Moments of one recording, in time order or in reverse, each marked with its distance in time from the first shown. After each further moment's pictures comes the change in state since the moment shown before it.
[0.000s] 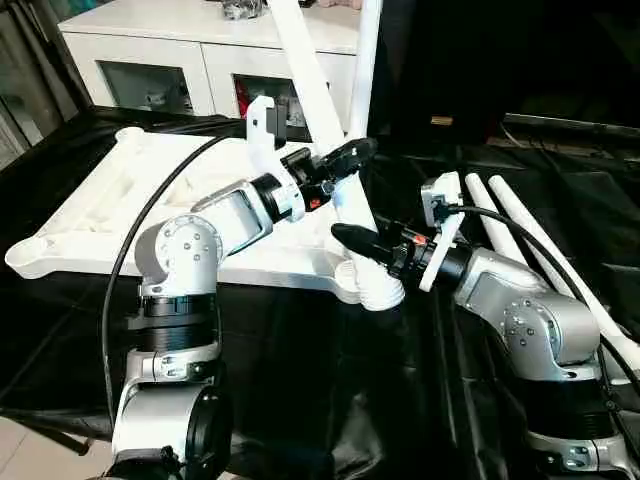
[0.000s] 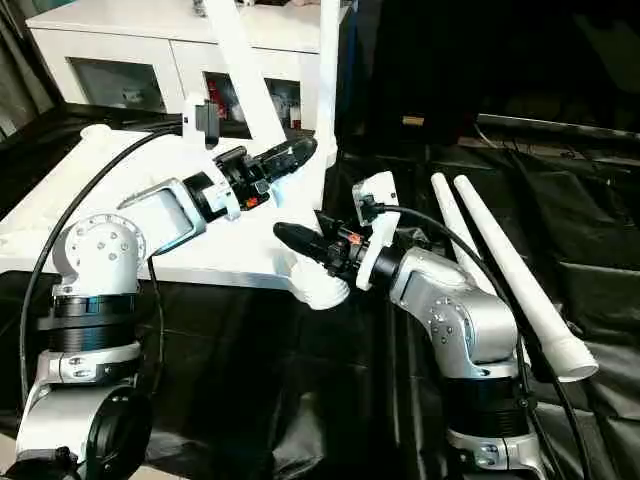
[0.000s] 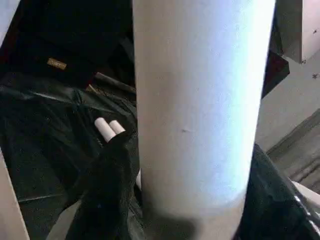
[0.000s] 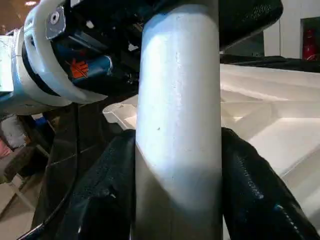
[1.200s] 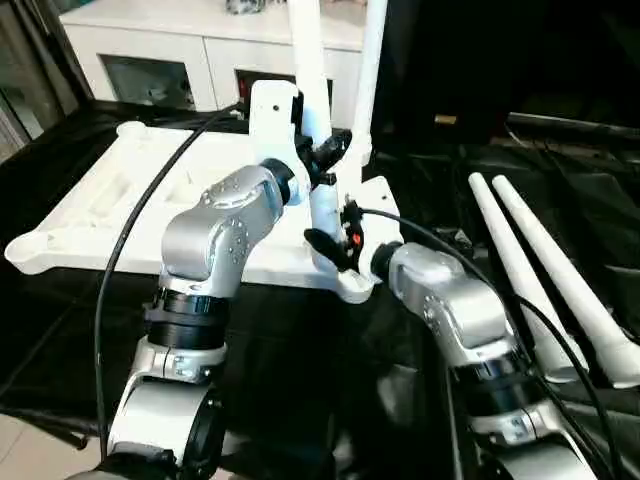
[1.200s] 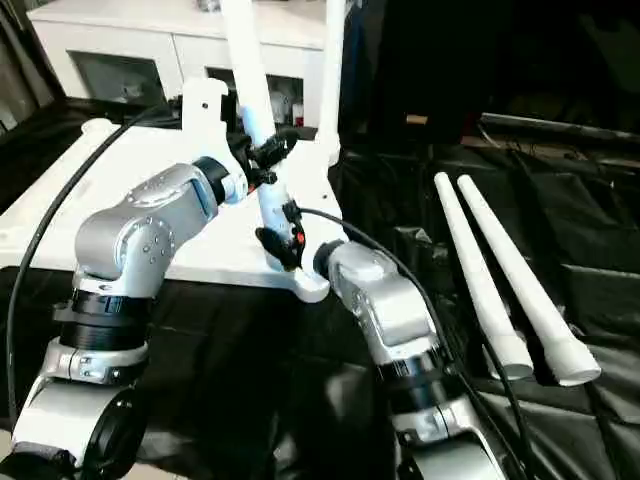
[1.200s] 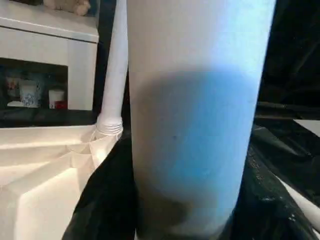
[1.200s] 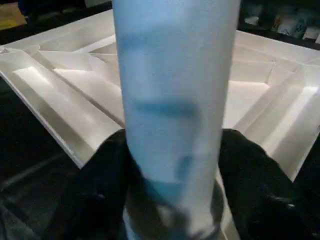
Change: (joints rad) left arm -0.019 0.031 -0.216 -0.018 0.342 -0.259 0.205; right arm -0.131 0.141 0.210 0.242 -0.310 -0.118 -0.401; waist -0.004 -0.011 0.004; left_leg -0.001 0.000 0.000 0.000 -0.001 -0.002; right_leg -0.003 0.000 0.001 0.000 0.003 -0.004
